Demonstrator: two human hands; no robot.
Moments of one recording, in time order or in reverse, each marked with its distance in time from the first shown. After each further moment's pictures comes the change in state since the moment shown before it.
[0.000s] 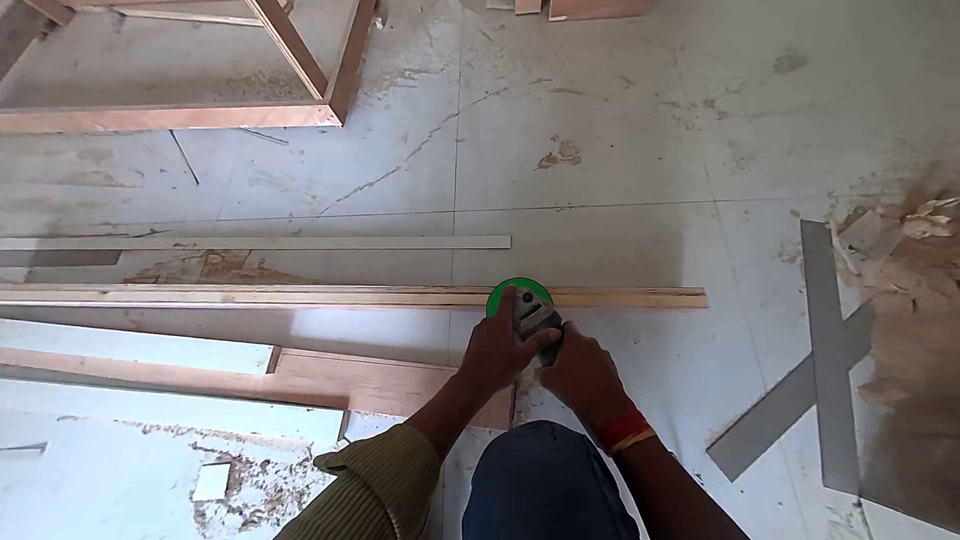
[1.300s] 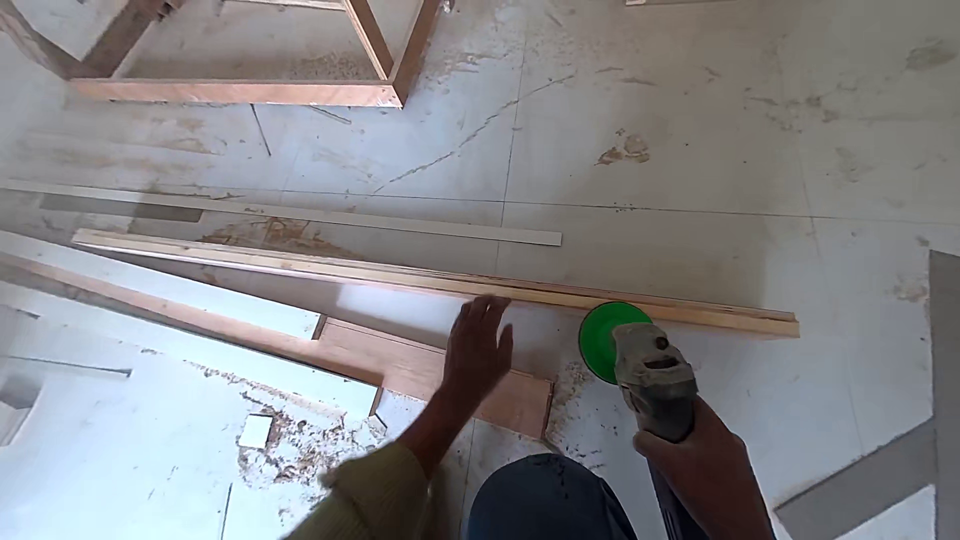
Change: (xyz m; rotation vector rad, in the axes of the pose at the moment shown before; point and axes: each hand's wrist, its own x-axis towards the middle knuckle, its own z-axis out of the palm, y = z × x) left_hand -0.014 -0.090 -0.016 0.306 0.368 0.084; right_hand -0.033 0.086 0.030 0.294 0.329 -0.048
